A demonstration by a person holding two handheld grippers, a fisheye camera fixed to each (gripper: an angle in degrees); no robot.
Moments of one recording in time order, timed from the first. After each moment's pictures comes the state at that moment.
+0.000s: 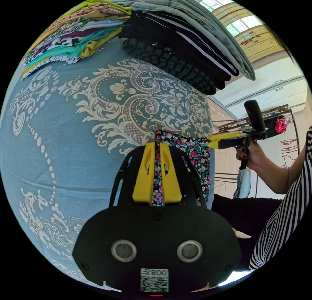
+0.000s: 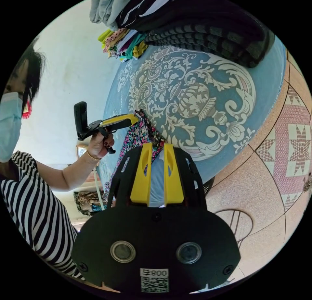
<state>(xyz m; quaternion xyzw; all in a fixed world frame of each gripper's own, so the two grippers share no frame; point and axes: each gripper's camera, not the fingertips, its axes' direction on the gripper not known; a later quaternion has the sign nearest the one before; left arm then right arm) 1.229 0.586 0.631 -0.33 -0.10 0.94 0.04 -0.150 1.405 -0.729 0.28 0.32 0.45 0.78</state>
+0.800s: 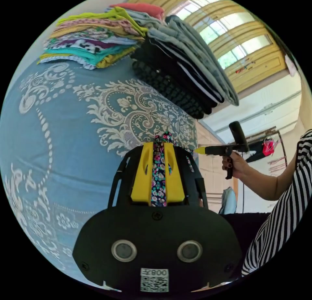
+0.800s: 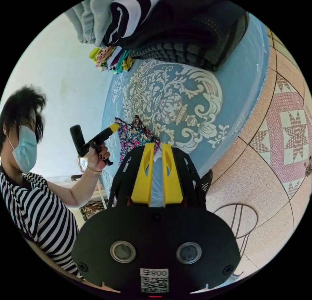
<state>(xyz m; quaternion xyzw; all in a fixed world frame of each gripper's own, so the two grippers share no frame) 1.317 0.455 0.409 -0.37 0.00 0.91 0.17 -0.135 1.332 -0.638 0.32 0.31 0.48 0.76</state>
